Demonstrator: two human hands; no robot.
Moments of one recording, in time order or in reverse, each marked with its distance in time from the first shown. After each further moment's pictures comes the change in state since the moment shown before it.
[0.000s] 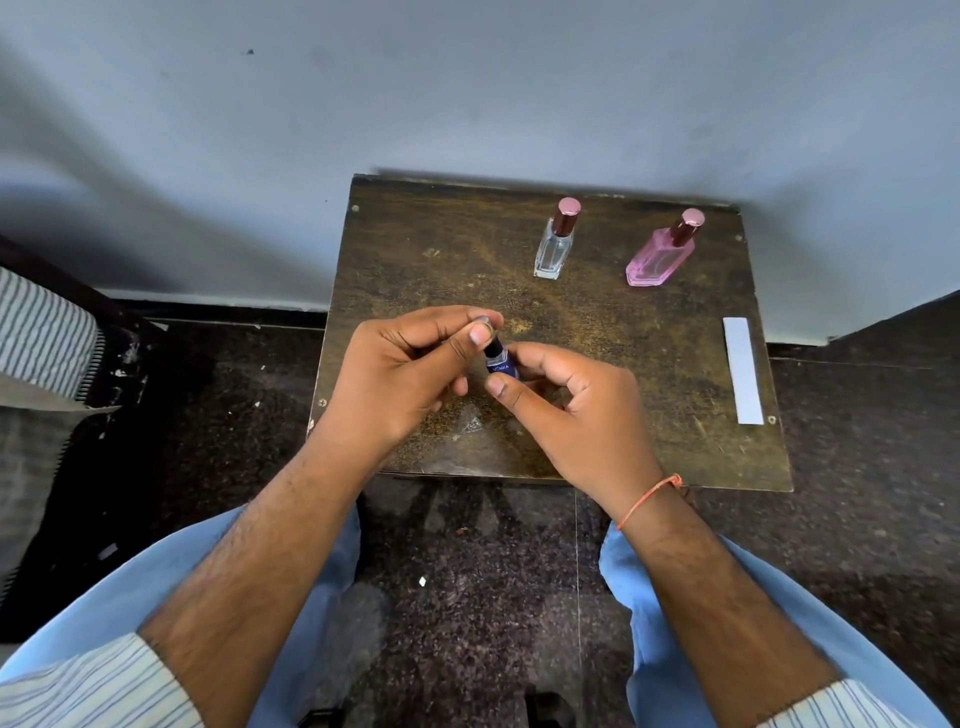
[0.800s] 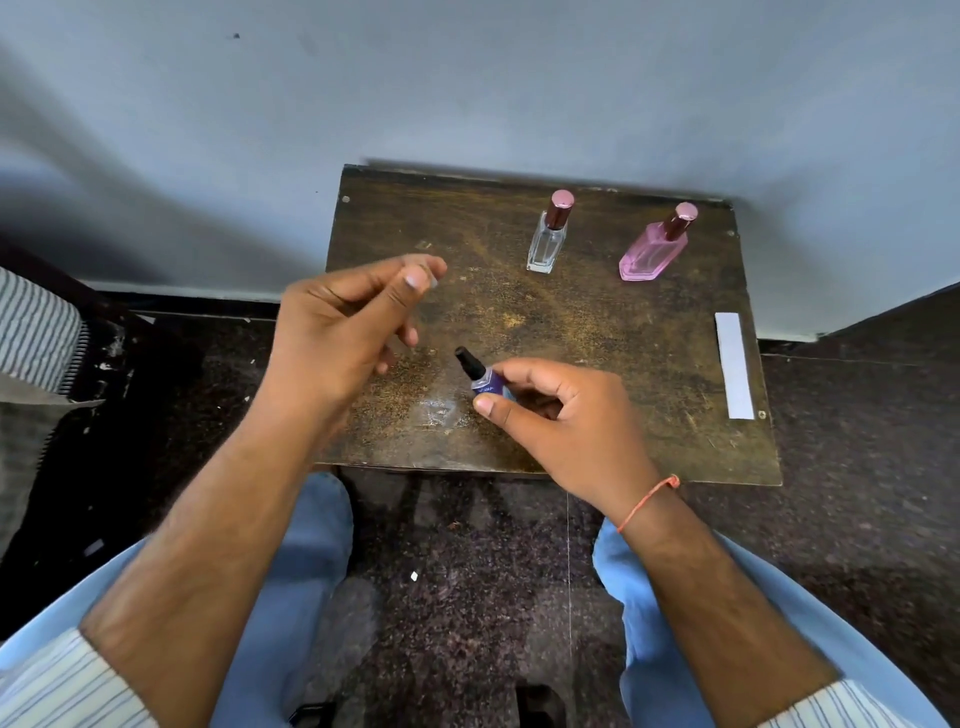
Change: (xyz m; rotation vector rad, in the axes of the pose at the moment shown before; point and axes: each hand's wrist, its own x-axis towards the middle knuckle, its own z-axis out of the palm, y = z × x) left_hand 0.013 0.010 -0.025 -0.118 0.142 0.008; right_hand -0.009 0.006 -0.005 -0.044 -0.066 0.012
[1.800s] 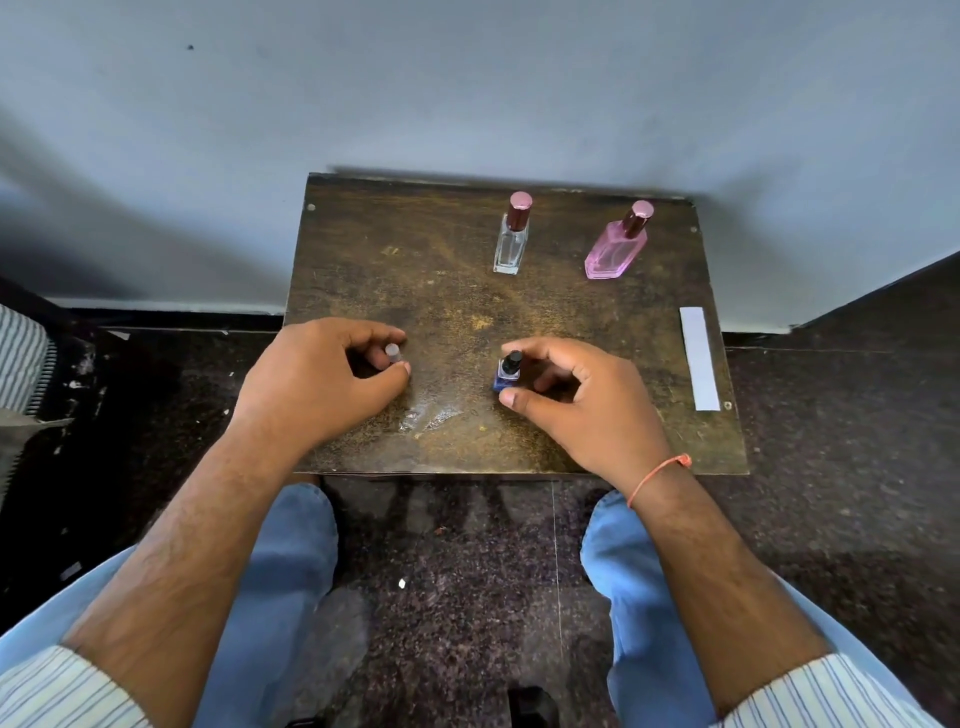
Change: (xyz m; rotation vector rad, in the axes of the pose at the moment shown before) left_hand -0.002 -0.014 -0.007 0.973 -0.101 -0.056; right_hand 0.008 0.018 -0.040 -0.117 0.026 0.045
